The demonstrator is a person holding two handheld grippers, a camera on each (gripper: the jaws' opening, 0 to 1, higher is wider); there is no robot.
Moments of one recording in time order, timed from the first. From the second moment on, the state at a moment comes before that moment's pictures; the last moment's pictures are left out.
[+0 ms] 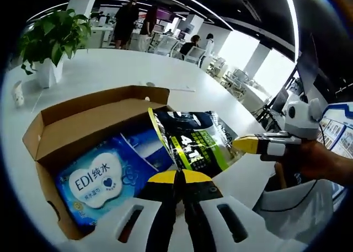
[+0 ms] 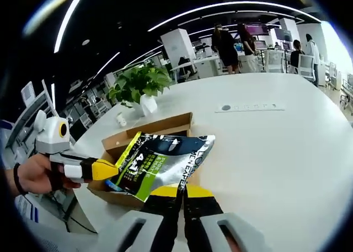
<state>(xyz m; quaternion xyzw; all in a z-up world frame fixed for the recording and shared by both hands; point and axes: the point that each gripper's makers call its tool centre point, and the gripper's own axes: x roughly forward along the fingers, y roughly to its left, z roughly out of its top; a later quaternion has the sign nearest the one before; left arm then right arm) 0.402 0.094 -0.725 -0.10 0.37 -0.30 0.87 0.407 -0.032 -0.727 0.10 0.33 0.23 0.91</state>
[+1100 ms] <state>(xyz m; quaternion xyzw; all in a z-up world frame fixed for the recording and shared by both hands) 0.406 -0.028 -0.734 -0.08 0.39 -0.37 0.84 0.399 -0.152 -0.739 0.12 0.34 0.17 0.92</state>
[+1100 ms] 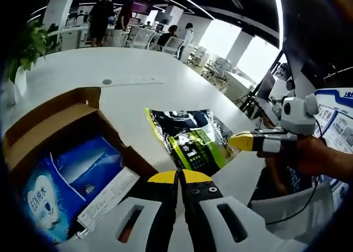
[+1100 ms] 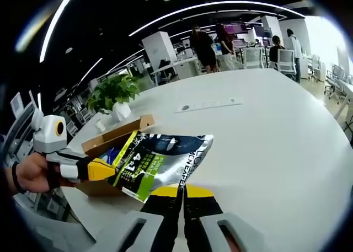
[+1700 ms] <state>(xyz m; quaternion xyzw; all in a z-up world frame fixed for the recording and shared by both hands) 0.408 -0.068 -0.747 -0.08 0.40 -0.38 0.83 0.413 -0.192 -0.749 0.12 0.34 0.15 0.92</state>
